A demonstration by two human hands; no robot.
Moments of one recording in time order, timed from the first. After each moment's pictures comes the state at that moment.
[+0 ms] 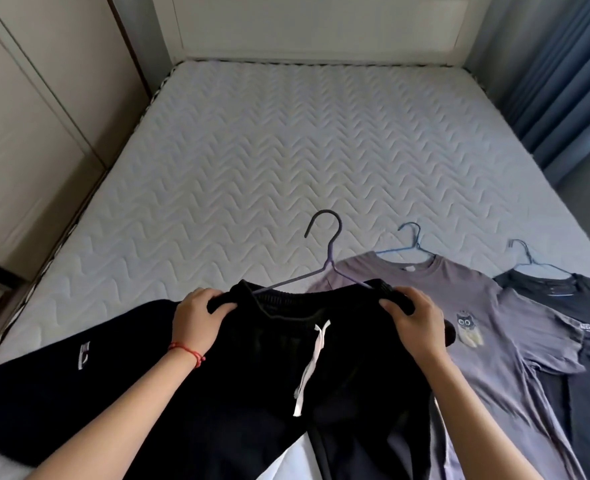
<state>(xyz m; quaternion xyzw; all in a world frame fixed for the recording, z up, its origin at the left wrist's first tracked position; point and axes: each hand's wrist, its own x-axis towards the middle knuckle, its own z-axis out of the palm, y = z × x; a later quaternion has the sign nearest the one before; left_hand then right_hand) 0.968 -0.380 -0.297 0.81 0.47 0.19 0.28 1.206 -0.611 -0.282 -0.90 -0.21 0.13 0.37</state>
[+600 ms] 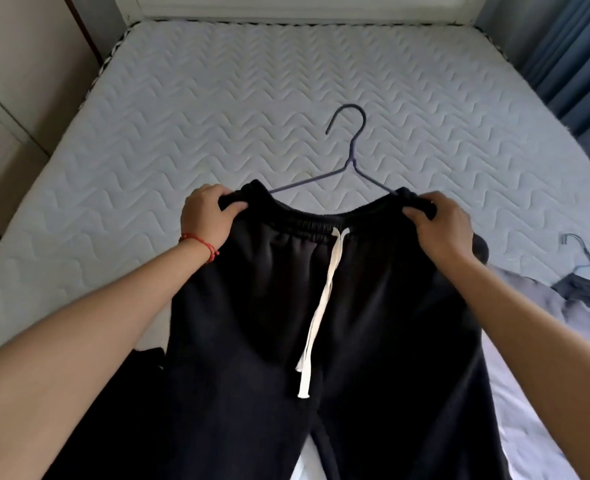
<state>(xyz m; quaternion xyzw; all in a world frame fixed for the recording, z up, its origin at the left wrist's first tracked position) 1.152 -0.174 -0.354 0.85 0.41 0.25 0.24 1.359 -0.426 -0.333 -0.92 -0.22 0.03 0.31</state>
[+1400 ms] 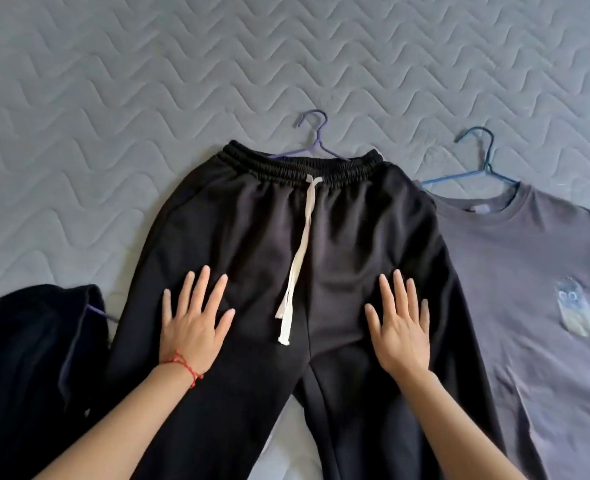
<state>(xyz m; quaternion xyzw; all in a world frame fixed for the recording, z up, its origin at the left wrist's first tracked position) 1.021 -0.326 -0.594 0.92 0.37 -0.12 0.08 1.232 -0.547 -0.591 -0.95 -0.27 0.14 0.06</state>
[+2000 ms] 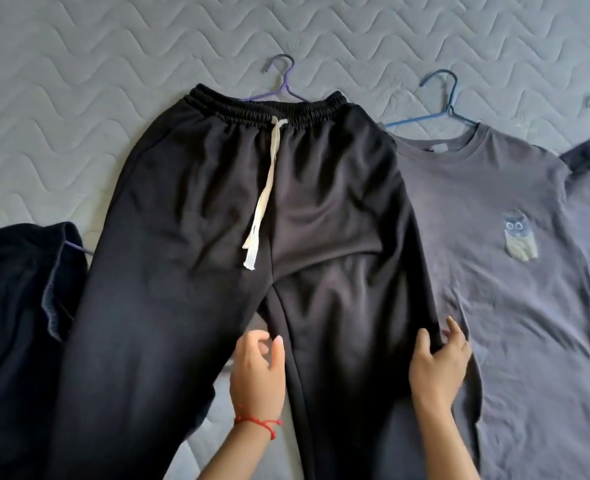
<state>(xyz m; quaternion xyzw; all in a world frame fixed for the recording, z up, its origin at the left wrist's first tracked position) 1.023 -0.546 -0.550 0.69 0.59 0.07 0.41 1.174 -0.687 -0.542 -0.94 0.12 0.09 0.32</state>
